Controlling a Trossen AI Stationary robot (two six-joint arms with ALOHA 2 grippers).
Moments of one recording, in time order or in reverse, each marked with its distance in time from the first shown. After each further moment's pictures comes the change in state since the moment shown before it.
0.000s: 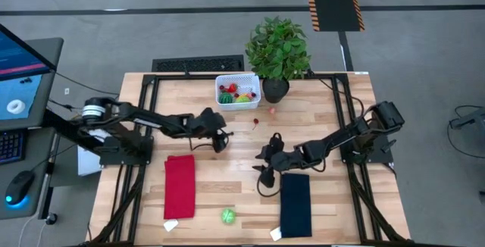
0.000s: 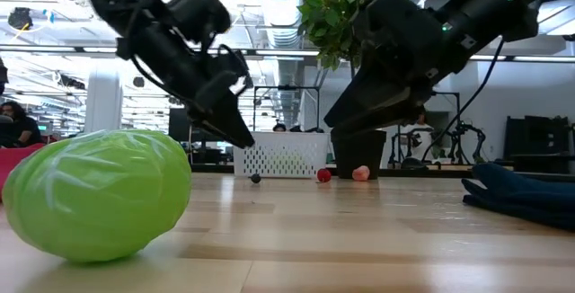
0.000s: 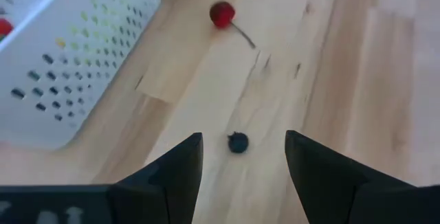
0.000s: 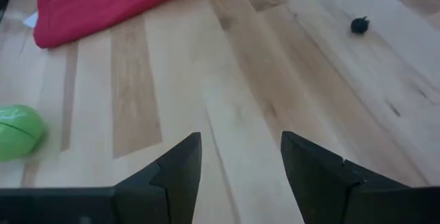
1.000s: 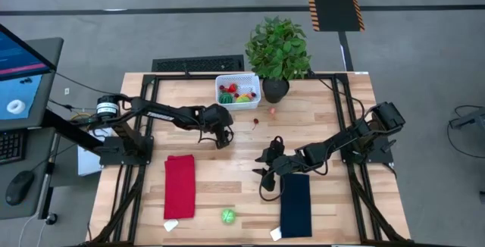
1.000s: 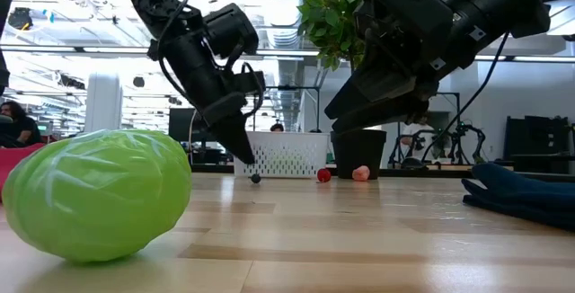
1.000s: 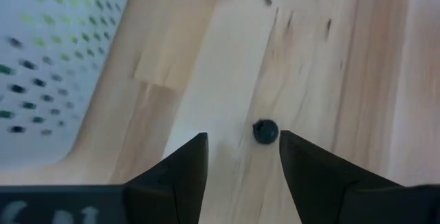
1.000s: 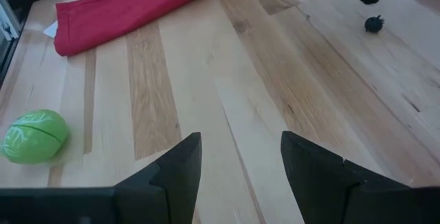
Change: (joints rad) left arm 0.081 0.135 0.194 -0.272 0.102 0.145; right arm 0.036 0.000 0.000 0.024 0.023 0.042
